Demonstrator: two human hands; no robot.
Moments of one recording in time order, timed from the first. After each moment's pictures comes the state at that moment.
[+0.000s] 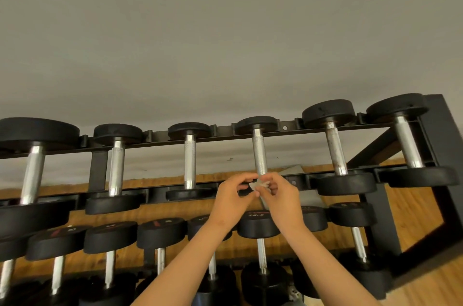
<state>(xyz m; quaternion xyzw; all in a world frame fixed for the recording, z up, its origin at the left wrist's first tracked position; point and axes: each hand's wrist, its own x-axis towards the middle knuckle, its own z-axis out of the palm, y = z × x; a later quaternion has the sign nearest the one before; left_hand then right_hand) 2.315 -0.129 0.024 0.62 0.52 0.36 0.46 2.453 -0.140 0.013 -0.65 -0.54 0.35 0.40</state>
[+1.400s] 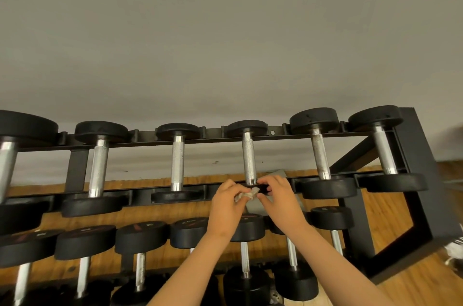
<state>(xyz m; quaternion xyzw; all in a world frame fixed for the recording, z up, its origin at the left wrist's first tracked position) 2.333 -0.135 -0.007 0.64 0.55 0.38 0.38 2.485 -0.135 0.007 -0.65 -0.67 0.24 0.25</state>
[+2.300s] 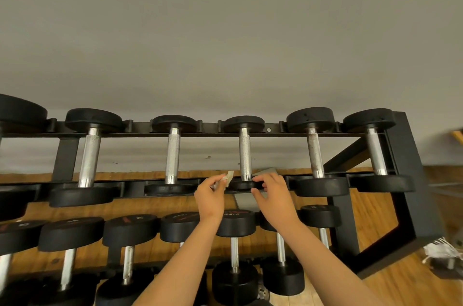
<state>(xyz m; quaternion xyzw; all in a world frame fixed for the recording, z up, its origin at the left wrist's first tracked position) 2.331 -0.121 -0.027 0.41 0.68 0.45 0.40 2.477 -0.138 0.014 -0.68 -0.65 0.23 0.22</state>
